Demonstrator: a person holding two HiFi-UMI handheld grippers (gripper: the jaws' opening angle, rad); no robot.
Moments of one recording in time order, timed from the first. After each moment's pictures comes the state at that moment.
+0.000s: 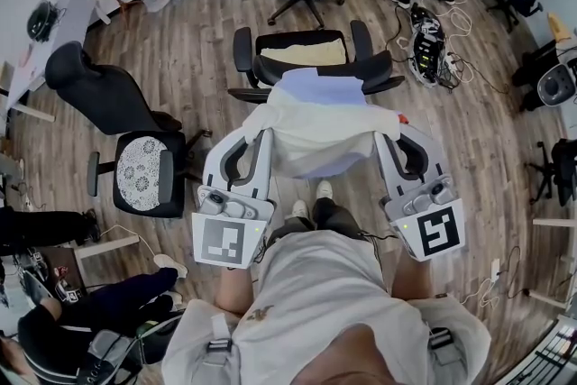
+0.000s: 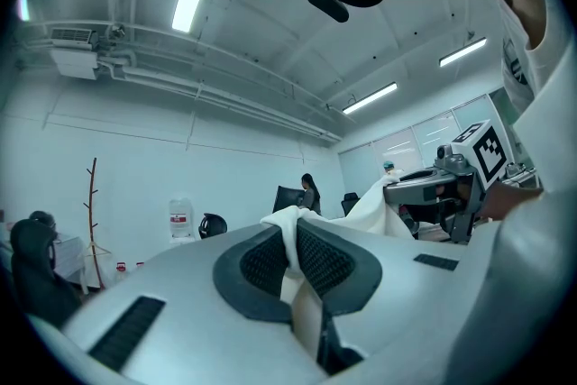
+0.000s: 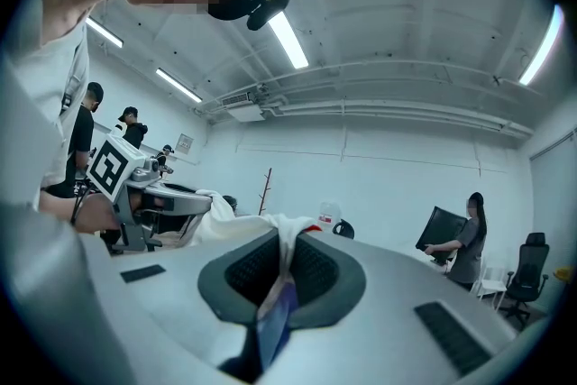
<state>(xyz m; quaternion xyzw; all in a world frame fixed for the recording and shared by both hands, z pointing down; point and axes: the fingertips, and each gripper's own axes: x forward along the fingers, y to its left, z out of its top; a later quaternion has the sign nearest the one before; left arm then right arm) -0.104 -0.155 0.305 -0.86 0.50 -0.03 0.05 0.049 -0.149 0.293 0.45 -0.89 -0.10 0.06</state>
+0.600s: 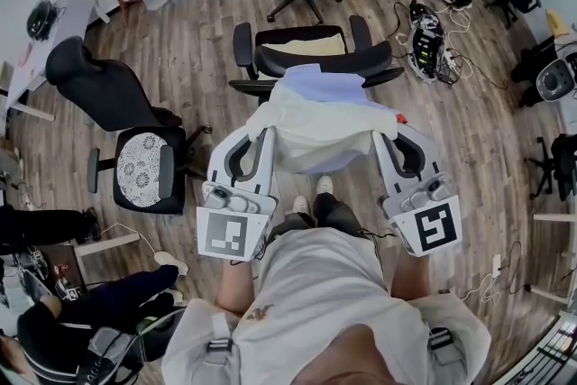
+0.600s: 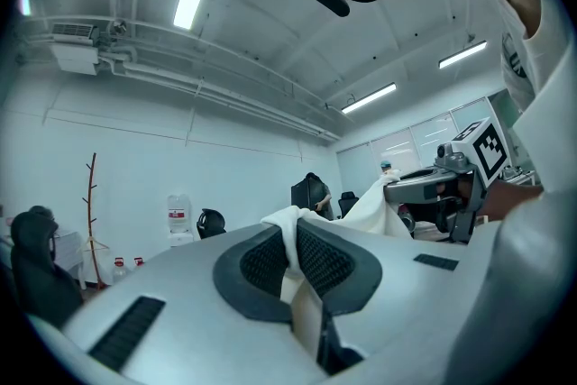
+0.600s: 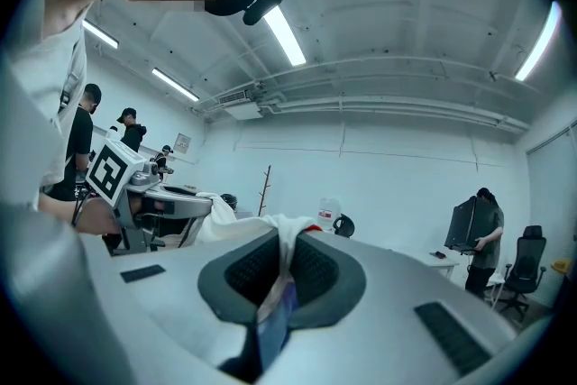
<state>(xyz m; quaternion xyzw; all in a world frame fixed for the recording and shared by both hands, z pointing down) -0.102 -0.139 0.318 -0.87 0.50 -0.03 0.04 0.049 -0.131 0.304 0.45 -0.89 -0.09 0.06</state>
